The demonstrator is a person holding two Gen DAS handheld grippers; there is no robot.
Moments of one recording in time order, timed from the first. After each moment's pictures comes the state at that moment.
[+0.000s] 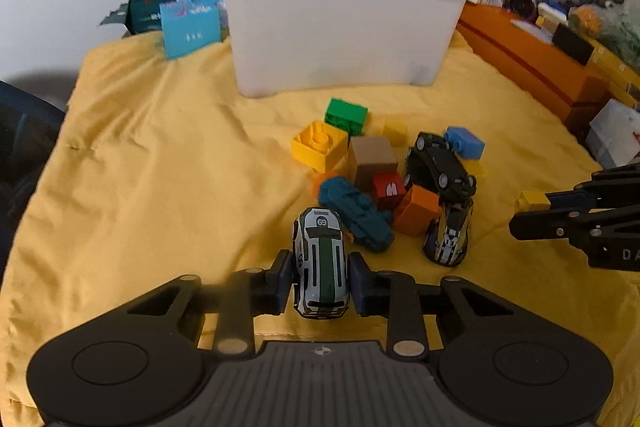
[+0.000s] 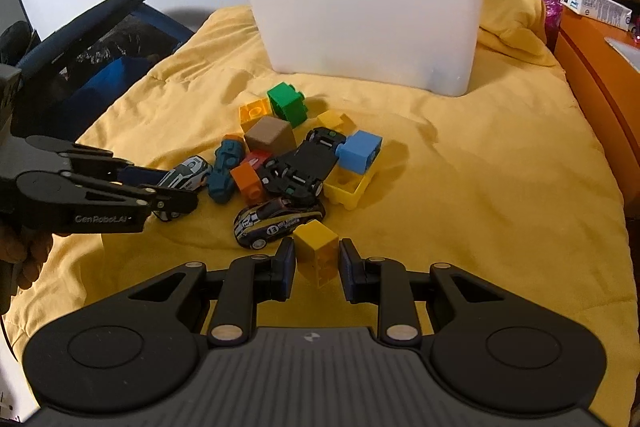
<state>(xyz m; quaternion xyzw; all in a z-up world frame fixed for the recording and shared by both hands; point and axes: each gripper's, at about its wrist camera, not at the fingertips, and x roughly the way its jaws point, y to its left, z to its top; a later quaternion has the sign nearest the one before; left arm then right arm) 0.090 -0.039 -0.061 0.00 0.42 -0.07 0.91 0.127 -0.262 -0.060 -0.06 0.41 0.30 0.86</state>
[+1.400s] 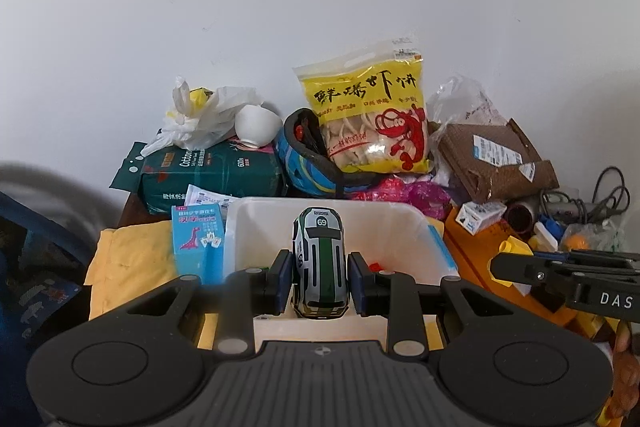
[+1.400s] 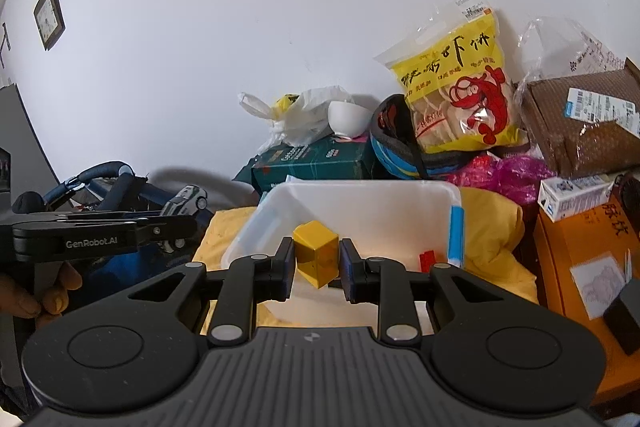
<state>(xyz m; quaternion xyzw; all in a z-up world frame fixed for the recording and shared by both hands) 0.212 -0.026 0.142 -0.08 0.30 -0.04 0.95 0.237 -0.271 0.118 0.04 0.29 0.31 0.90</state>
